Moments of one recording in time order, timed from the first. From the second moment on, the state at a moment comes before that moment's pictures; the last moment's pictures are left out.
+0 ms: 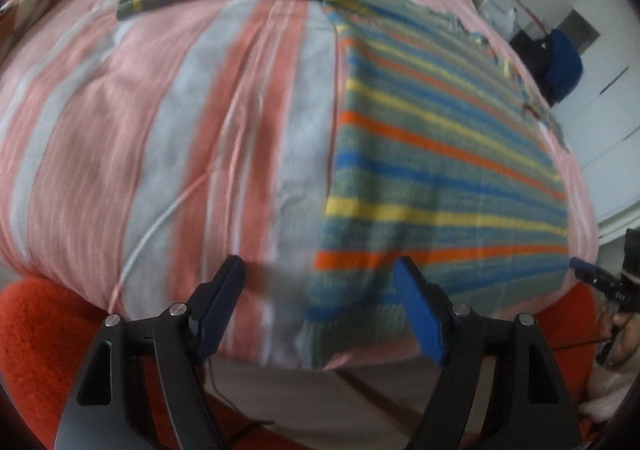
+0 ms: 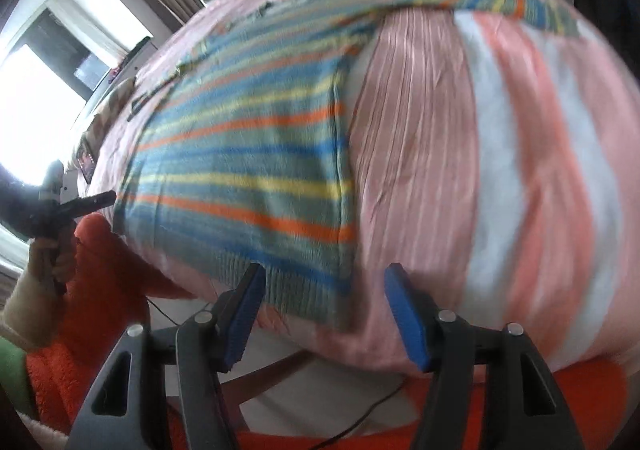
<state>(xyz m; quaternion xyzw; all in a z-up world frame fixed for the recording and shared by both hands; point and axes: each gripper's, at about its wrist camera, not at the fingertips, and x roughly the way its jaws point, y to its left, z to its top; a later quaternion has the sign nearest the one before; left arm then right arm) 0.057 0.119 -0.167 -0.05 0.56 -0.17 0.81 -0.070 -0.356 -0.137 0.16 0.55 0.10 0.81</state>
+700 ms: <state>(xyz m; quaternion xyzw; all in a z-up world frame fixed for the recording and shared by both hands) 0.029 0.092 -0.155 0.01 0.55 -0.18 0.82 -0.068 -0.337 -0.151 0.13 0.58 0.05 0.80</state>
